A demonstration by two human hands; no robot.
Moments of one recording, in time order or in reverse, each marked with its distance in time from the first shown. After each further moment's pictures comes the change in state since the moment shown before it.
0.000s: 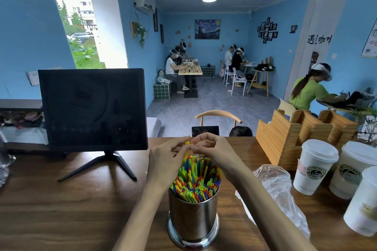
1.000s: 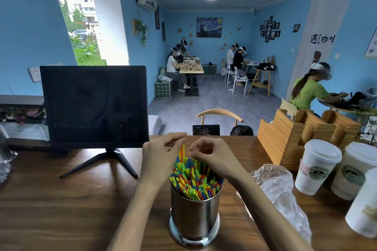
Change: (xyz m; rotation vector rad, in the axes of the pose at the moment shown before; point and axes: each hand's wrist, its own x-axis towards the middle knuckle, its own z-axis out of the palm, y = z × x) left_hand 0.003 0.004 -0.019 -0.087 0.062 -0.046; right_hand -0.005 0.006 0.005 -0.313 -0.033 -0.174
